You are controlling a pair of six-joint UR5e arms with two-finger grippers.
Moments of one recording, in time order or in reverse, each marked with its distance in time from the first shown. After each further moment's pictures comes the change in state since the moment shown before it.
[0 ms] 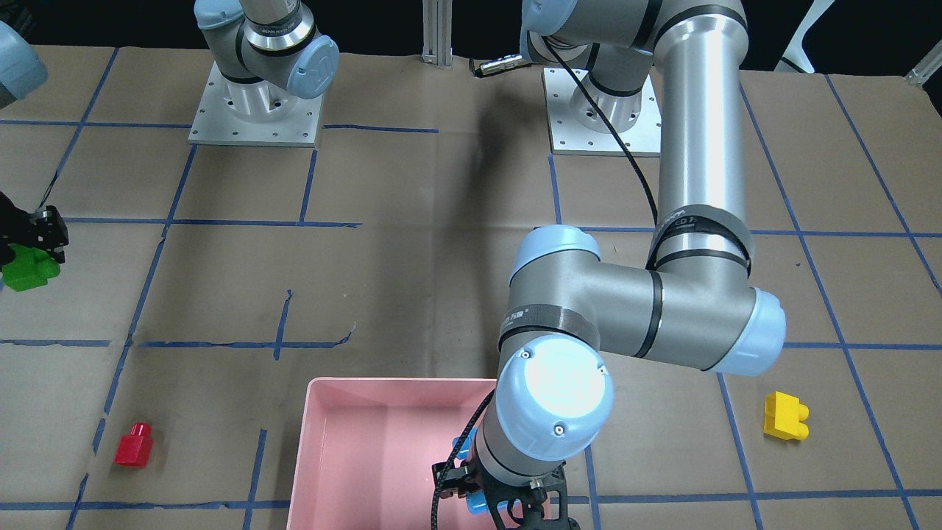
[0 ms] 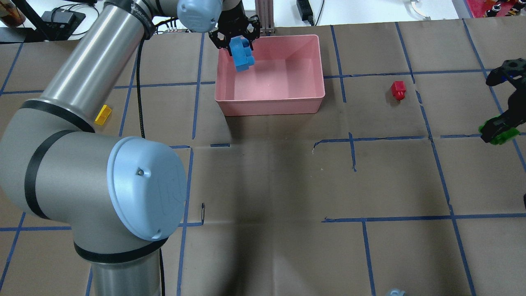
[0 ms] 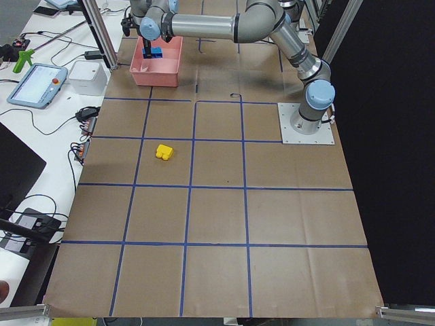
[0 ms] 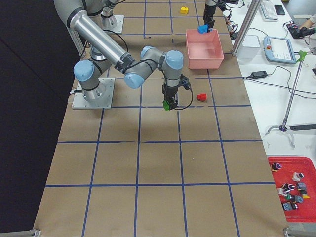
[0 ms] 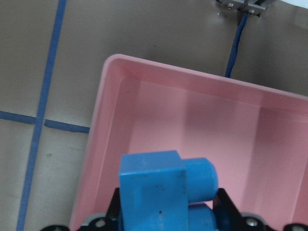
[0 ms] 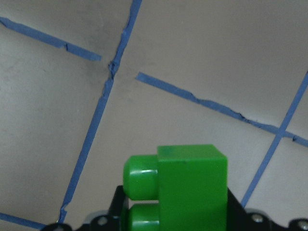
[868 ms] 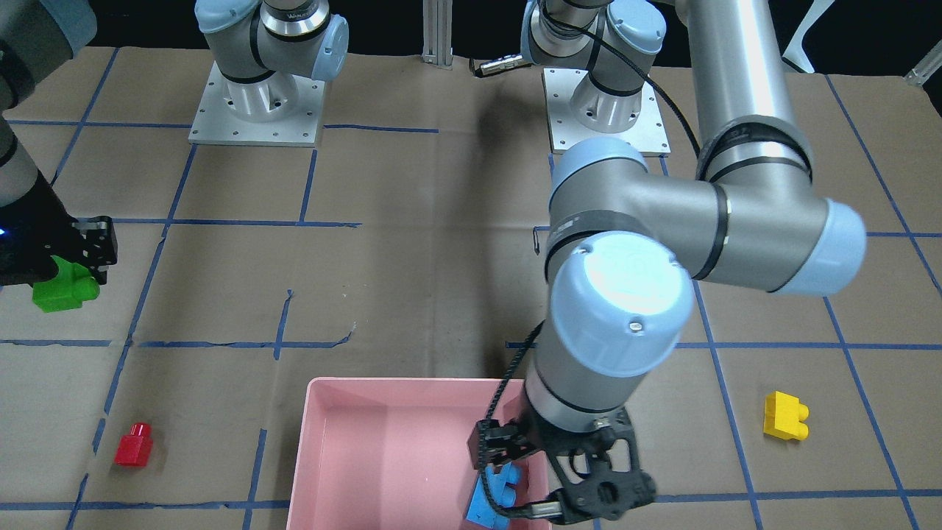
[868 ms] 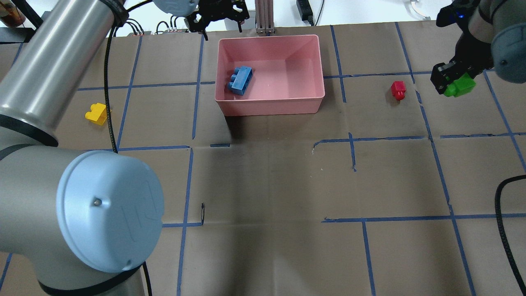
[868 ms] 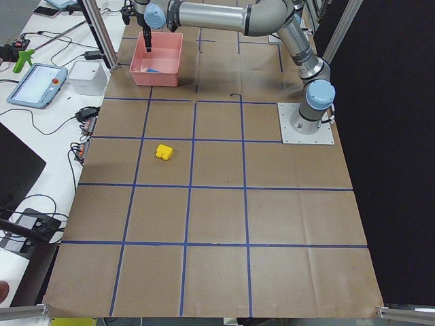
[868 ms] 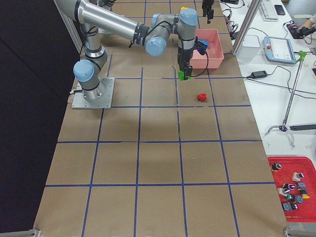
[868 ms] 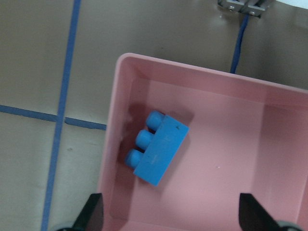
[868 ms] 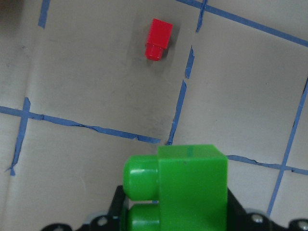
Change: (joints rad) left arm 0.072 0.171 -0.037 -0.089 0.061 0.062; right arm 0.294 -0.003 -0.191 0.141 -0.018 0.445
